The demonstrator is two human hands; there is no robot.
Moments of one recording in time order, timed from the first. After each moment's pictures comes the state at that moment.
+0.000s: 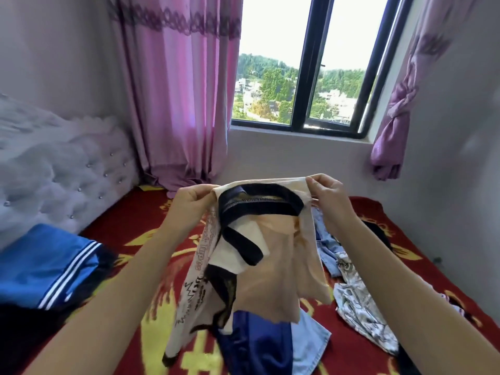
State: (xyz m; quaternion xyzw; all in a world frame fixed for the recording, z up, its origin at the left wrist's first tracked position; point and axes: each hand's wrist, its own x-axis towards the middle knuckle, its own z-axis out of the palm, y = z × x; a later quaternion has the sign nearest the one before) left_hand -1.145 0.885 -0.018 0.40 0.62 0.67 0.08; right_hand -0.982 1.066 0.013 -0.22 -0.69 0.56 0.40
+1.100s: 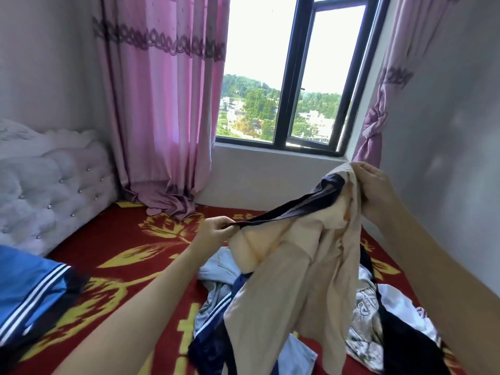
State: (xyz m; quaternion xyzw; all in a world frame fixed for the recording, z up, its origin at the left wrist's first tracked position) left_hand -1.152 0.961 -0.064 0.42 0.62 0.63 0.18; right_hand -0.928 1.125 0.075 -0.21 -0.61 0.60 0.47
